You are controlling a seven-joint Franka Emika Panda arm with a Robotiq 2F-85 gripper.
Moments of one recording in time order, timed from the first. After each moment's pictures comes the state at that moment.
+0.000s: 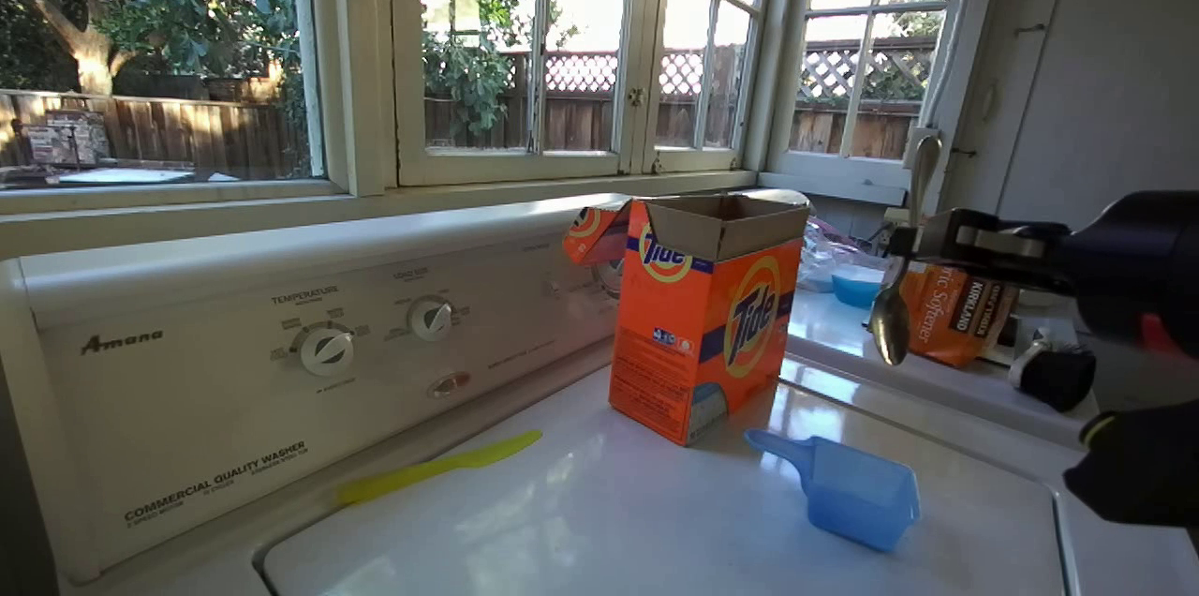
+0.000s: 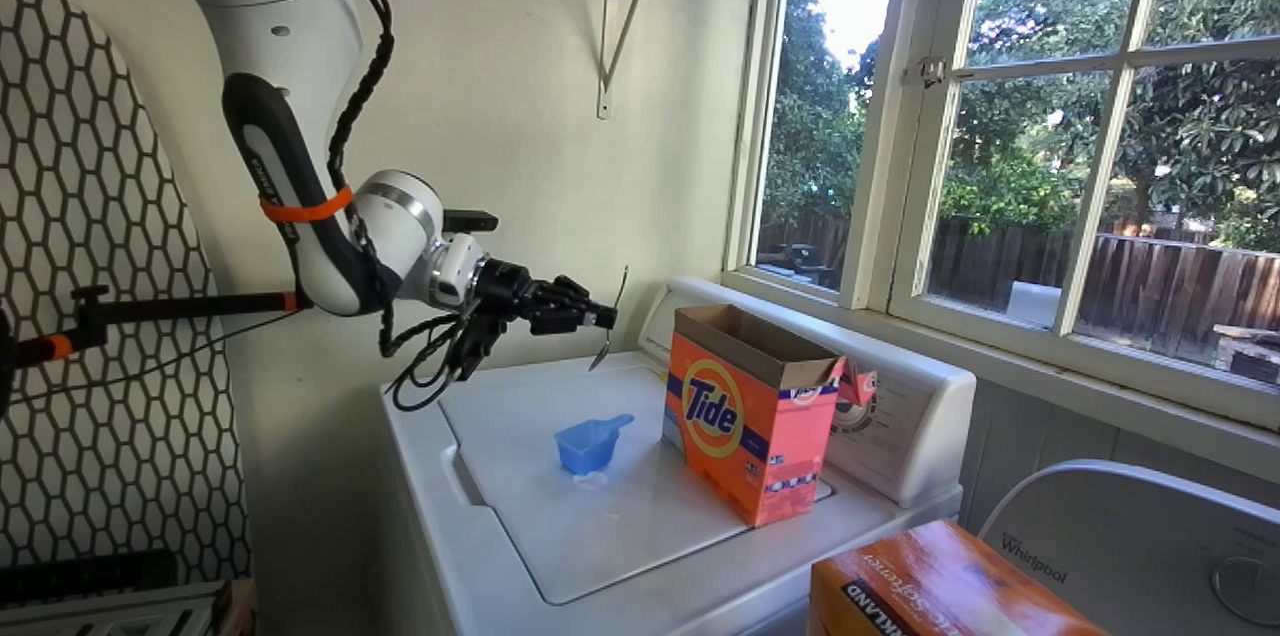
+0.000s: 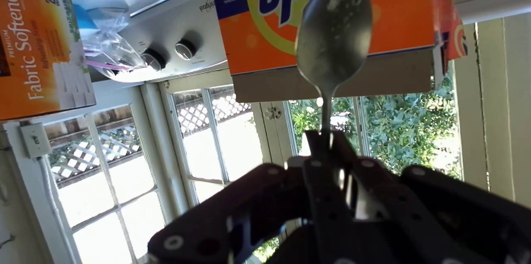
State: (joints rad) arm 0.50 0.09 0.51 -2.39 -1.69 1.77 2.69
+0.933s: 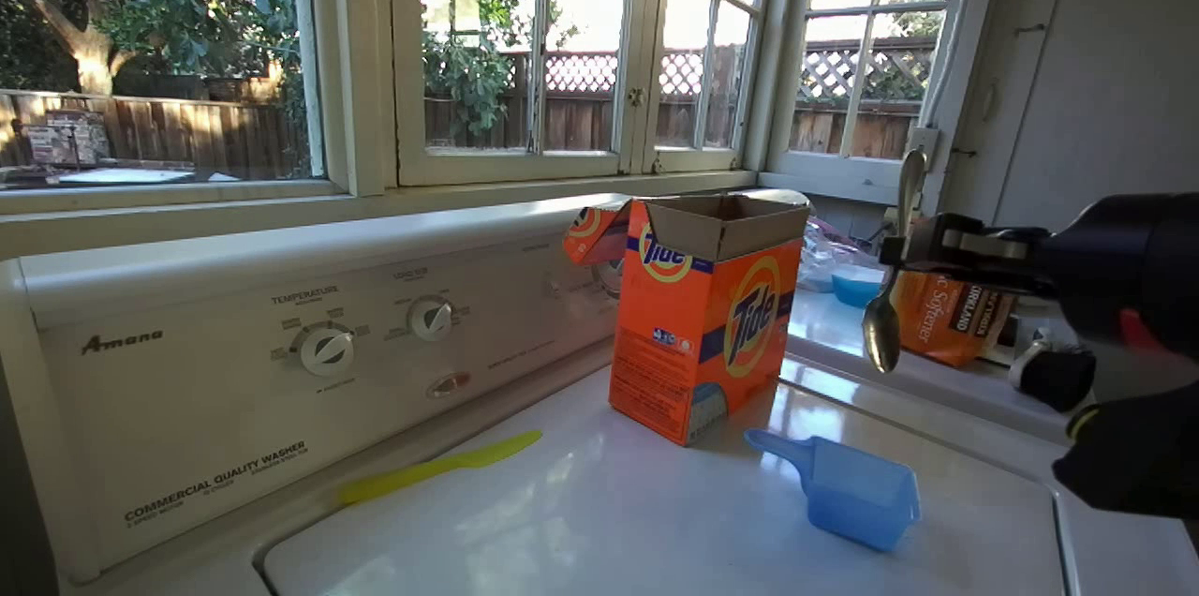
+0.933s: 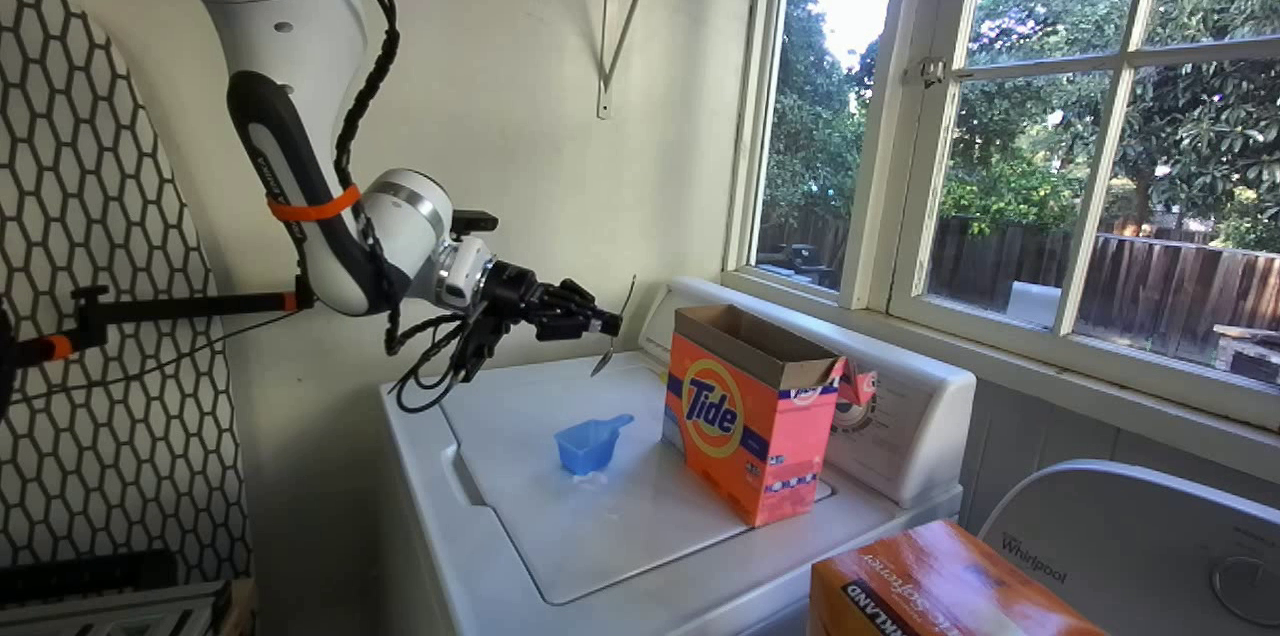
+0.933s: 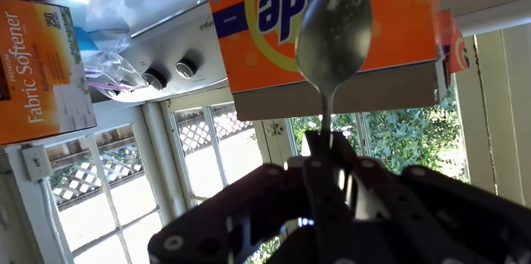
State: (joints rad) arm 0.48 0.08 0.49 -2.39 -1.69 1.85 2.70
